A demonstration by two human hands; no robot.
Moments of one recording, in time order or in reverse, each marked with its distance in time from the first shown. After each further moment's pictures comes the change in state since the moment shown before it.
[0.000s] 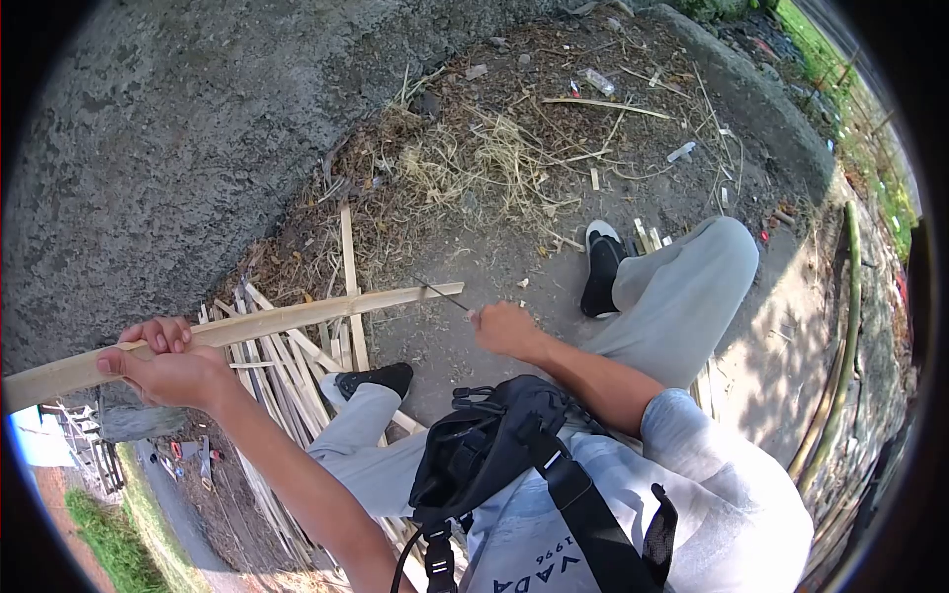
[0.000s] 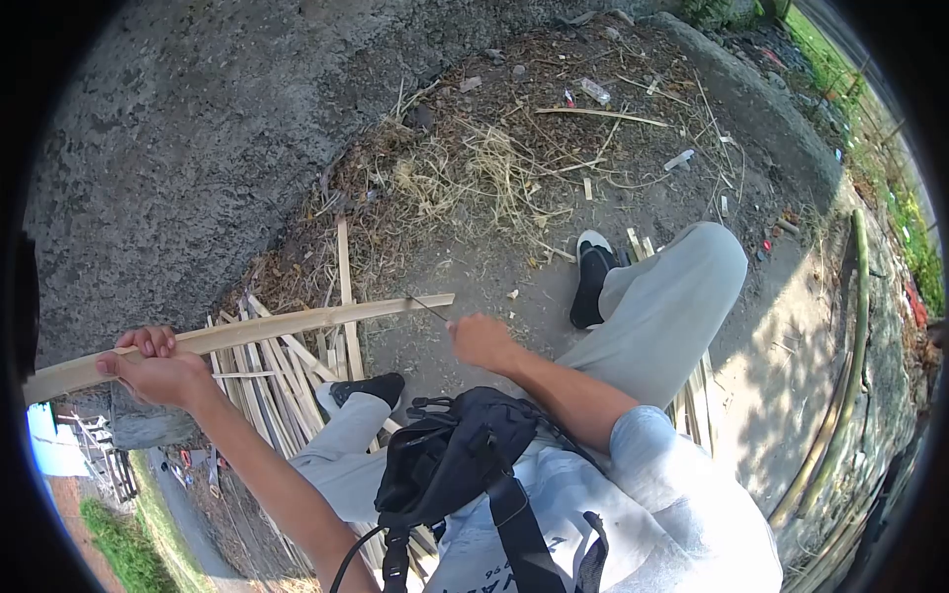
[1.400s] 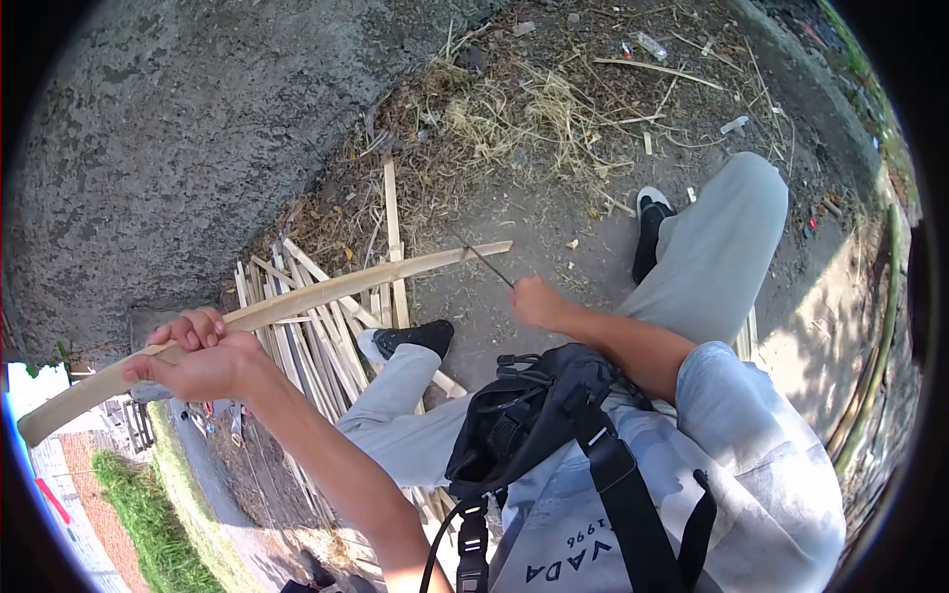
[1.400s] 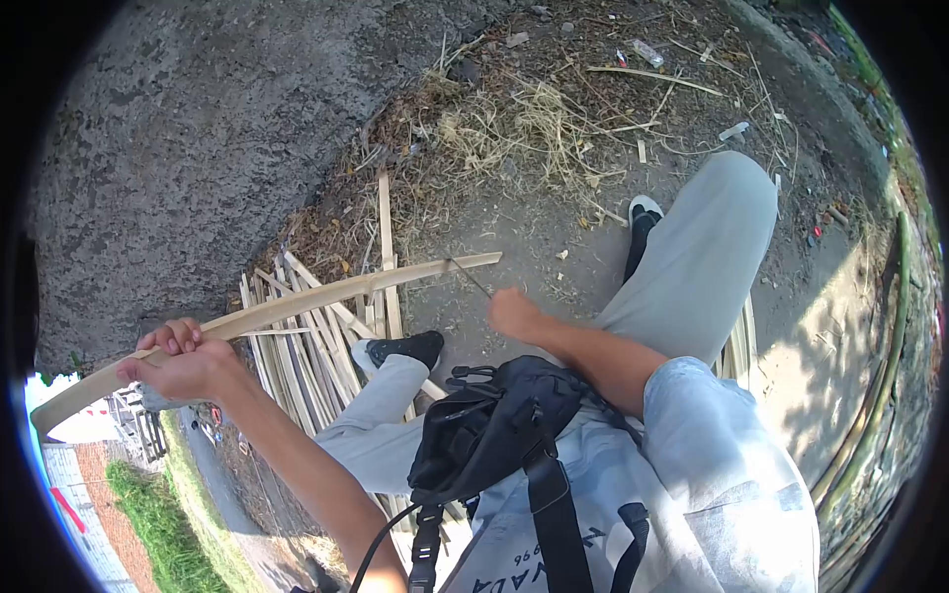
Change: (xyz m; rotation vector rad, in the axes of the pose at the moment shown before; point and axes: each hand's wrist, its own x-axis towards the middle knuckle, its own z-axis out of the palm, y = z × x) left_hand 0.001 0.000 -0.037 0.029 0.065 0.010; right_hand 0.044 0.022 0.083 -0.005 -0.100 -0.060
